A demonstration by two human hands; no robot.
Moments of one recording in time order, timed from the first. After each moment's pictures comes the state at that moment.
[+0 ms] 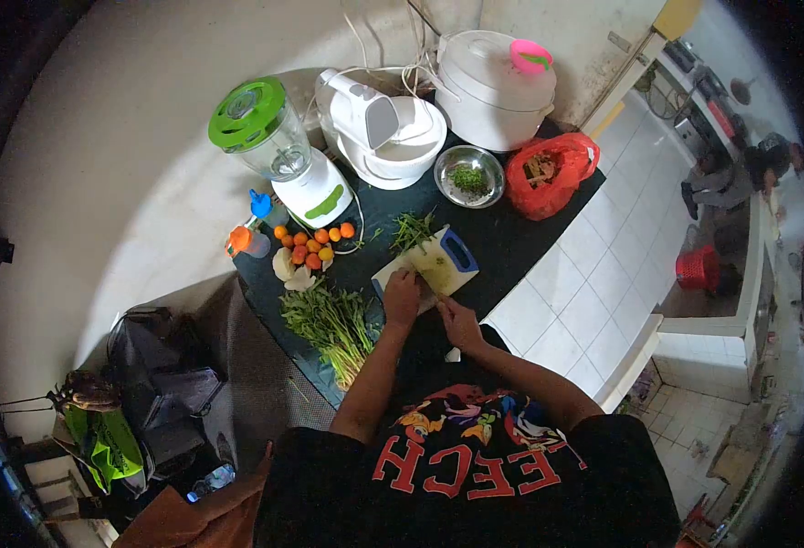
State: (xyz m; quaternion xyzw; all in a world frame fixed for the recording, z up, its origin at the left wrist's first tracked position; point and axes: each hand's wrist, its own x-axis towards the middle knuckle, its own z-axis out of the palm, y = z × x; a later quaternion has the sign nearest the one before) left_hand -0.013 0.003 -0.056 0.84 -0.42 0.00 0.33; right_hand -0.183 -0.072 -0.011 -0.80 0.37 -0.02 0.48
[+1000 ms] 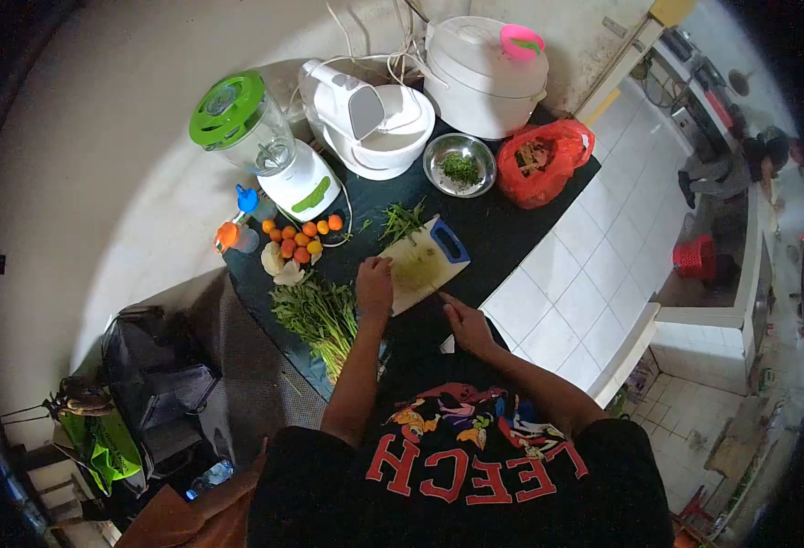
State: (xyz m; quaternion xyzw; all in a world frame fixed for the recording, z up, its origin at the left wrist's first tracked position) left_hand 0.009 0.020 -0.022 0.87 -0.38 -0.01 0.33; right_hand -0.215 -0.084 0.029 -0.79 0.35 -0.04 0.50
